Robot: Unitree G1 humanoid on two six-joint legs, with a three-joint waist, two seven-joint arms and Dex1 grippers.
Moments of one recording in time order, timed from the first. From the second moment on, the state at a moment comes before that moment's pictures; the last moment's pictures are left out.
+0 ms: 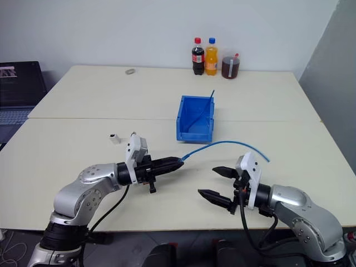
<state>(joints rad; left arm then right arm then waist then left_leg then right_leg) -0.33 0.52 -0.03 -0.27 -0.59 0.63 -0.94 -0.10 -0.47 -0.04 -0.62 0.78 0.86 0.61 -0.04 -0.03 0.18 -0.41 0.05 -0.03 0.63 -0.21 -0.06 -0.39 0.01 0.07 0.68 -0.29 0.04</state>
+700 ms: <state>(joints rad) -0.34 0.51 -0.03 -0.28 -0.63 0.65 -0.91 -0.32 -0.27 -0.02 -0.43 0.92 0.96 0.43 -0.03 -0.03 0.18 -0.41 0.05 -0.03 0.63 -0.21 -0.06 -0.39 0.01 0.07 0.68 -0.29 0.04</state>
